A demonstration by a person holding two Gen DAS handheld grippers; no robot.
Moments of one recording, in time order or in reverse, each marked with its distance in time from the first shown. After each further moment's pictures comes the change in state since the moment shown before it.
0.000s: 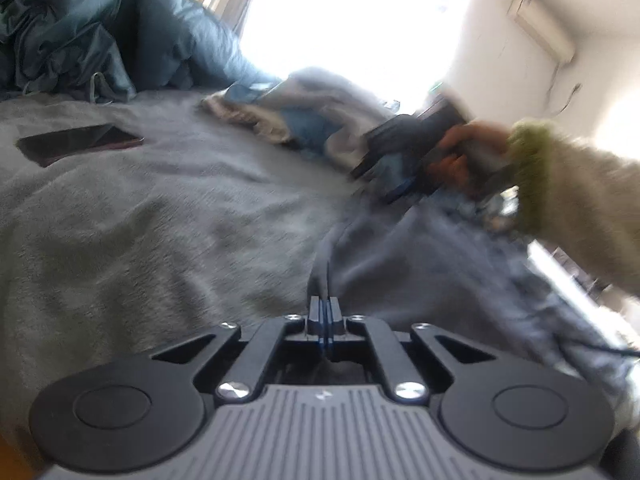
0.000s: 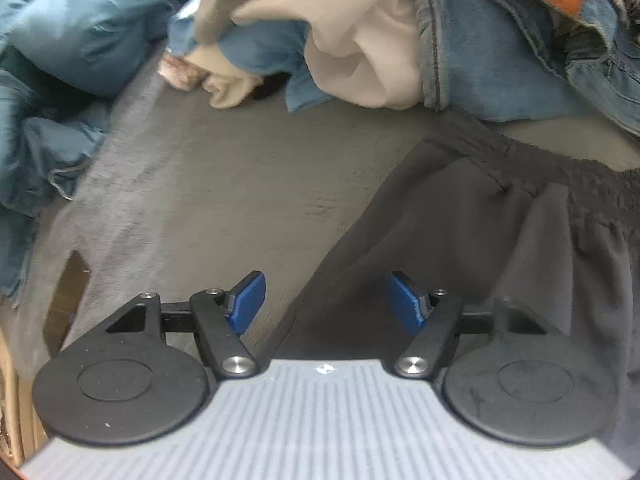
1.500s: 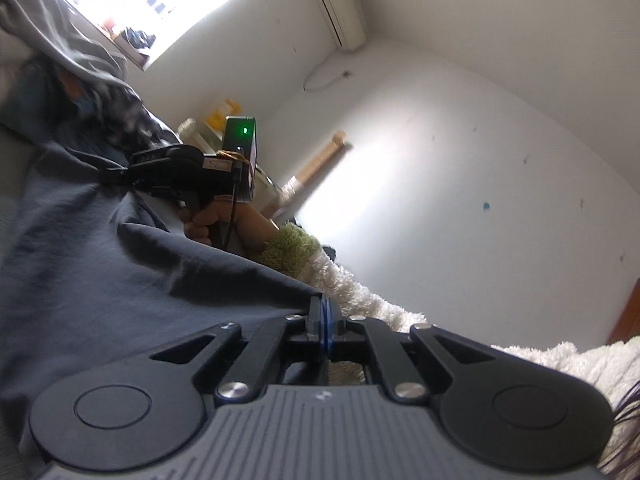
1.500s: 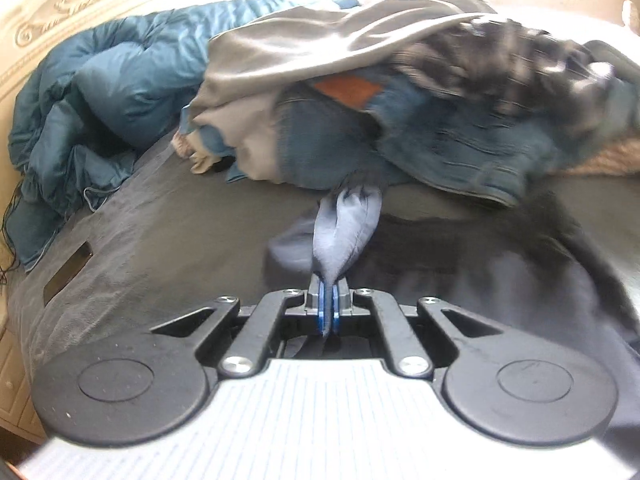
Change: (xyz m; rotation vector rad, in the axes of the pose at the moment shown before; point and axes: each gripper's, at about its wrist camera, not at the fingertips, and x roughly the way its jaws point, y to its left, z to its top) left arm 0.122 -0.225 0.032 -0.069 0.195 -0.865; right arm -0.125 -0.193 -0.066 -0.139 -0.351 0.125
